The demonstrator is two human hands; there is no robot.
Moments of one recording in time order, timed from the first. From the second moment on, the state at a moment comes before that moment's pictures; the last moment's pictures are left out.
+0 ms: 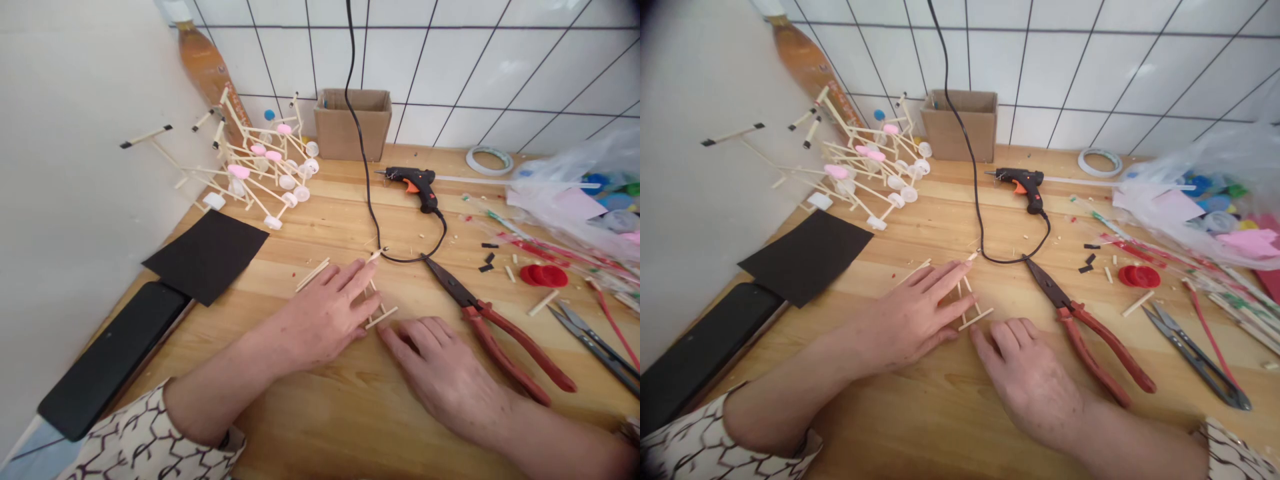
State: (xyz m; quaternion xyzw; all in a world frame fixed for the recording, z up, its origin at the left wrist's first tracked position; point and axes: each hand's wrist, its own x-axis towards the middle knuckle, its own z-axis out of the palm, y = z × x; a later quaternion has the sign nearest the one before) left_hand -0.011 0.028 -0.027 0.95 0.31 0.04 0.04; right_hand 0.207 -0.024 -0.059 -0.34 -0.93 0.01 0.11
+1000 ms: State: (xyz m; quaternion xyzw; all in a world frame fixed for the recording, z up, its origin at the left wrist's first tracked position) left_hand -0.012 0.027 -0.031 0.95 0.30 0.06 0.03; right_hand 0.205 -0.025 -0.057 -0.33 -0.93 0.02 0.13
